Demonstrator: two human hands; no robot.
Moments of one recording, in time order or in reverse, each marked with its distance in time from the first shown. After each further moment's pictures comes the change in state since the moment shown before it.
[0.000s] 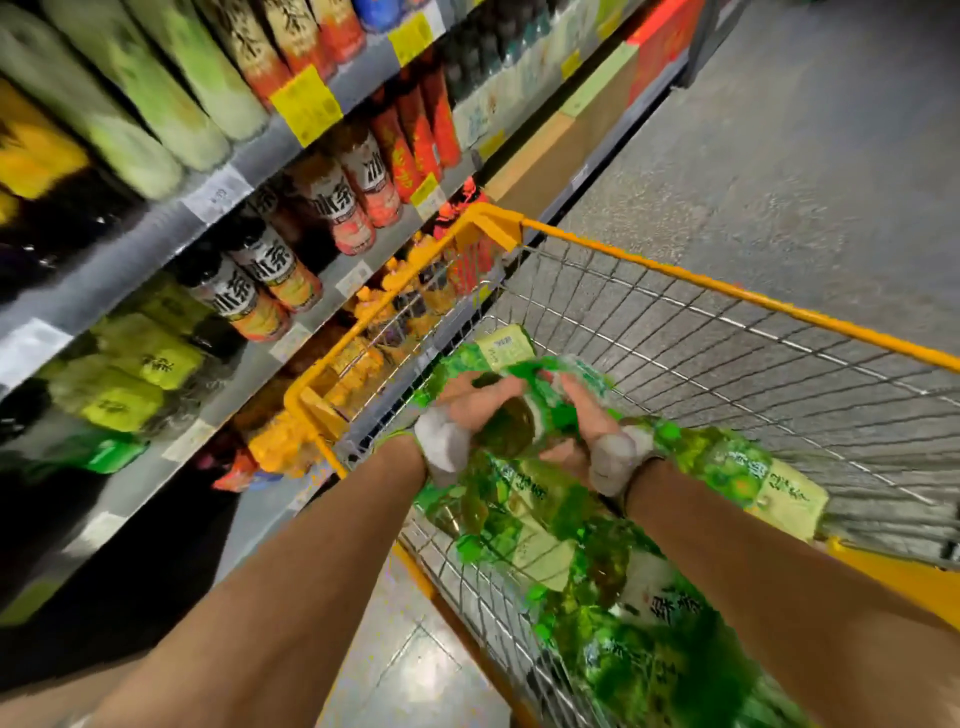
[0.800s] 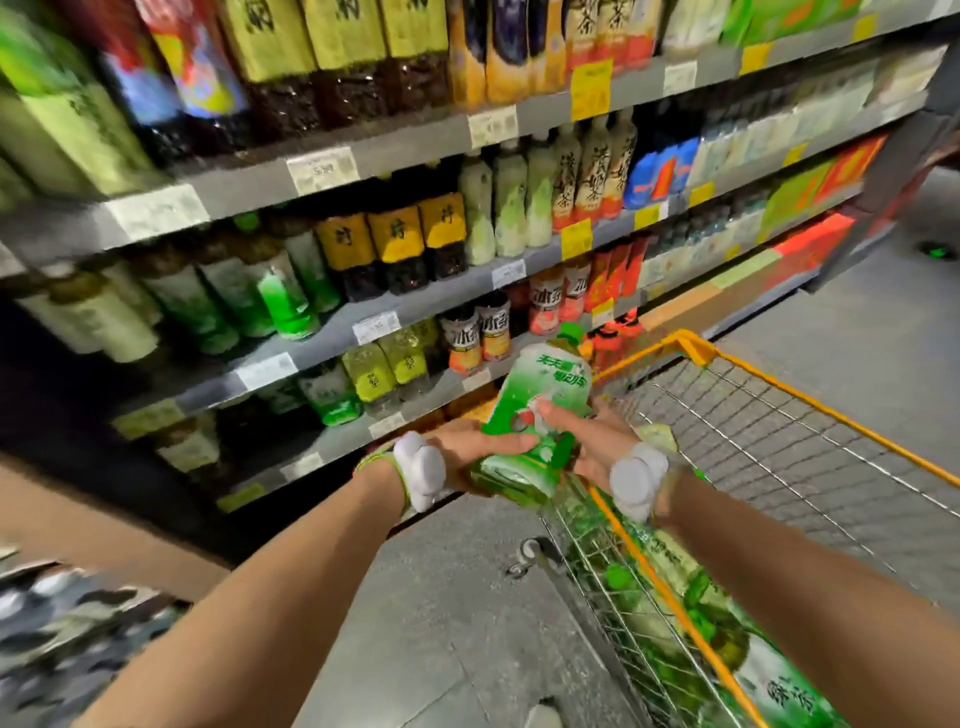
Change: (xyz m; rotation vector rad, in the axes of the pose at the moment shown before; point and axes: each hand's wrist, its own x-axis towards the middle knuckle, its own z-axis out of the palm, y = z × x) left_hand -0.209 -0.101 -0.239 -0.145 -0.193 0.183; right_hand -0.197 -0.006 0.244 -0.257 -0.369 -0.382
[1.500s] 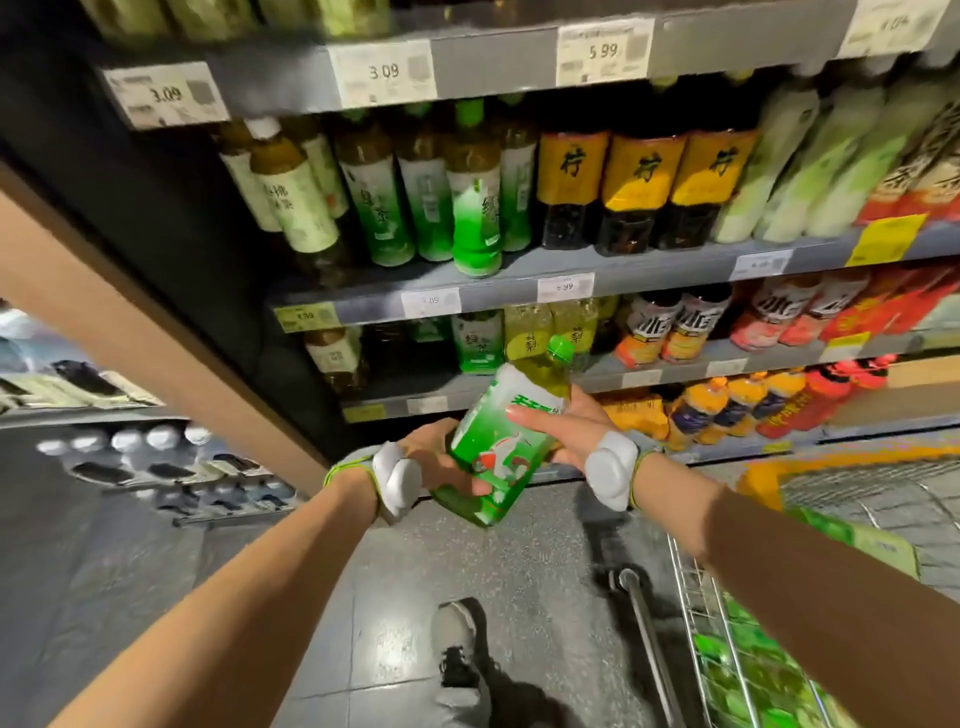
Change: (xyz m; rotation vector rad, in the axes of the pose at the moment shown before) left_hand -0.014 -0.151 -0.174 0.041 0.412 -0.006; right_hand 0.154 0.063 0.188 -0.378 -0.416 0.117
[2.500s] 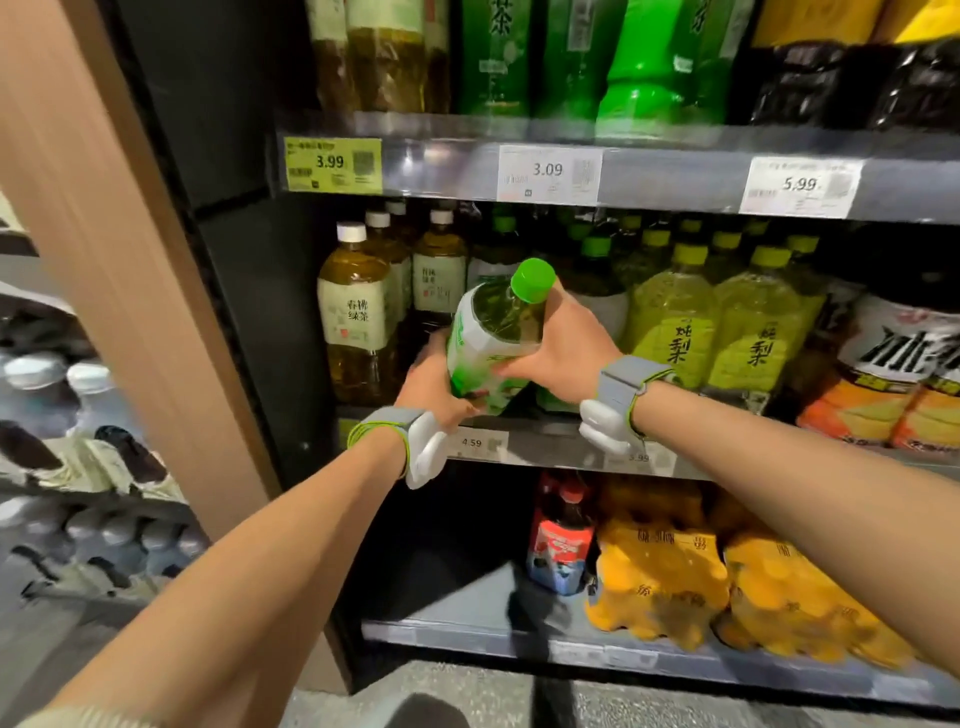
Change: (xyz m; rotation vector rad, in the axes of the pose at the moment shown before) left_hand 0.242 -0.198 -0.095 0.207 1.004 0.350; right_hand 0.276 0.060 0.079 -0.997 0.156 -0.926
